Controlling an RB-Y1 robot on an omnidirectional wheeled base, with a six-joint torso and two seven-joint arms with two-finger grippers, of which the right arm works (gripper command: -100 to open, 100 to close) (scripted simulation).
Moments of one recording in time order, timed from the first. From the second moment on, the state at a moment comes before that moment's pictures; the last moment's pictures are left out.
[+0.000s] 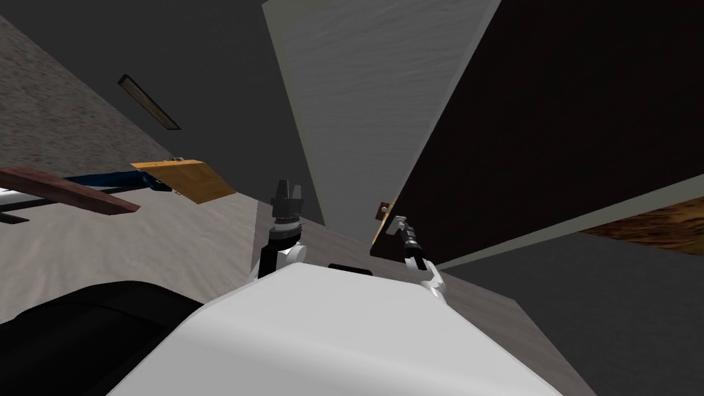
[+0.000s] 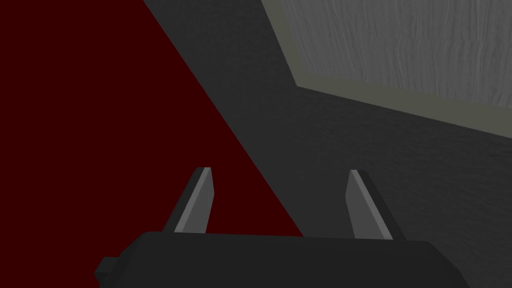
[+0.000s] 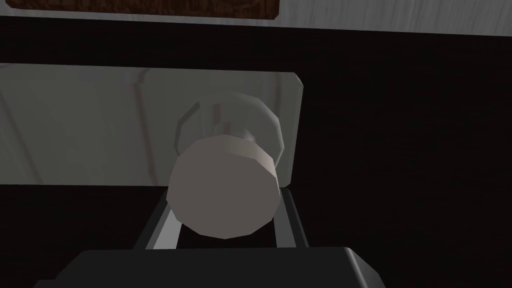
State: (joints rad) arm 0.06 -0.24 -0.21 -1.25 0.25 -0.37 -0.48
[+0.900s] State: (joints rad) arm 0.10 -0.29 -0.15 -1.27 0.27 -0.40 -0.54
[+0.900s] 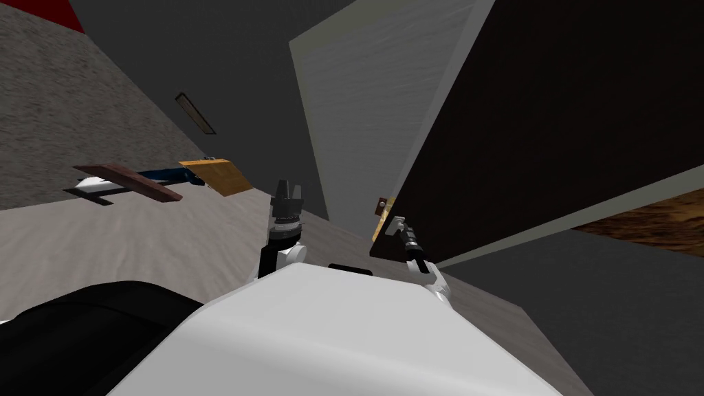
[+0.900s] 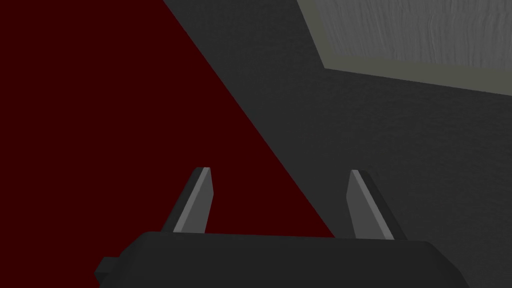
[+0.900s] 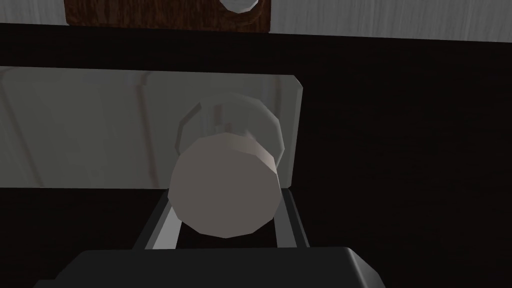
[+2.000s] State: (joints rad) arm 0.19 -0.41 -0.07 -1.32 0.30 -0.50 -0.68
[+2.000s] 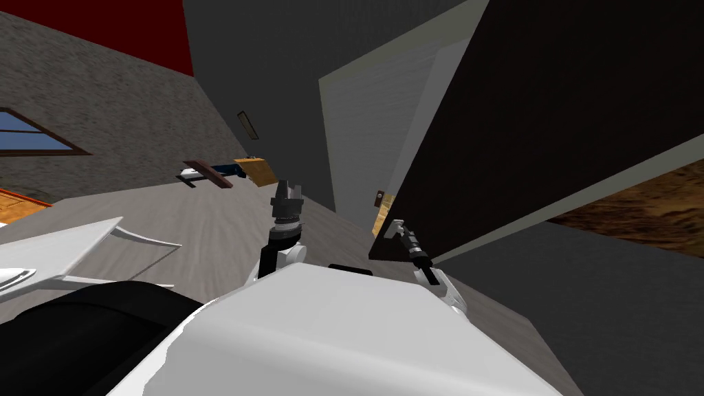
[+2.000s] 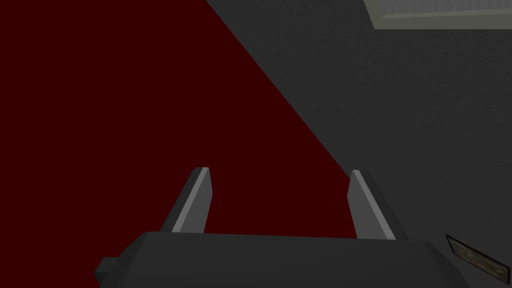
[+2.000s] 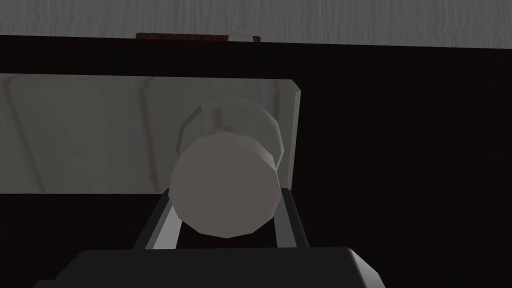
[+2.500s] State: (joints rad) arm 0.24 -0.45 -0.06 -1.33 0.32 -0.57 -0.72
